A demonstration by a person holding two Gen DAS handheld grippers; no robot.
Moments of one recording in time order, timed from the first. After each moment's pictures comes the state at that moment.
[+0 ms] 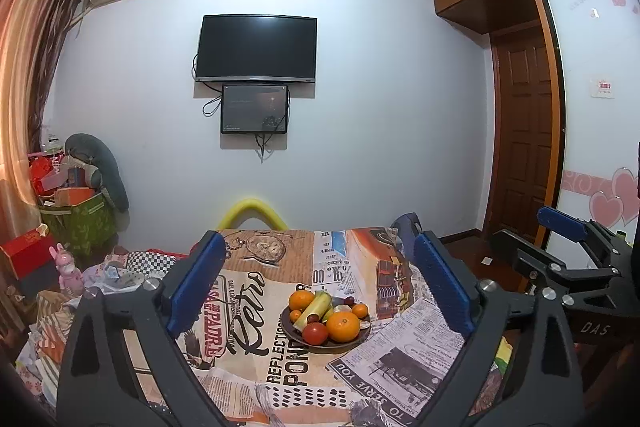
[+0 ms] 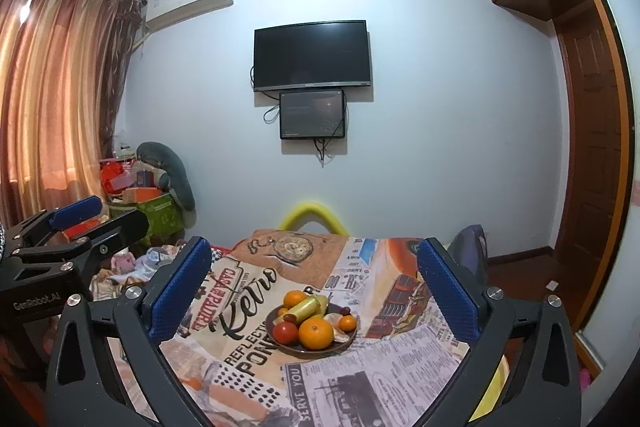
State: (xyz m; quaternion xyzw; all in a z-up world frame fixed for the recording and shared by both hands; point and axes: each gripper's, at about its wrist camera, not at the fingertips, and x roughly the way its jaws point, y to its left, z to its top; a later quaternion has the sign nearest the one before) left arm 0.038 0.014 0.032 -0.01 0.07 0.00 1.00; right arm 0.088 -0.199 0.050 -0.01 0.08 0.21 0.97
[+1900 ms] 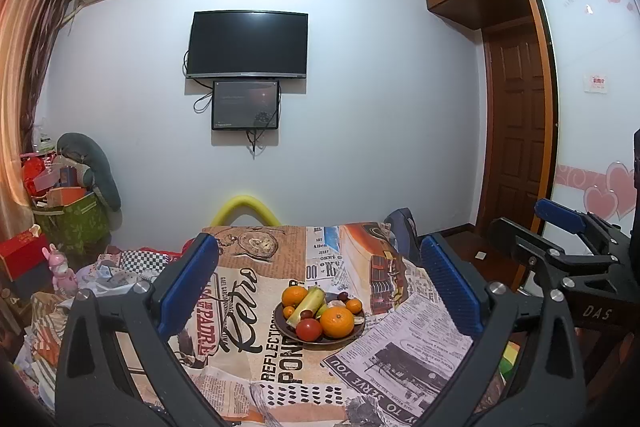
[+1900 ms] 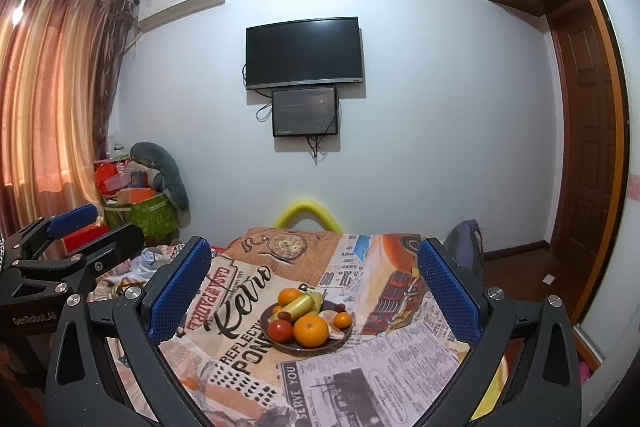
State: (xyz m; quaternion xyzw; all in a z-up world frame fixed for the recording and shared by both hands) left arm 0.039 0.011 0.024 -0.01 0.08 -0.02 1.00; right arm 0.085 -0.205 0.056 0.00 0.08 0.20 0.98
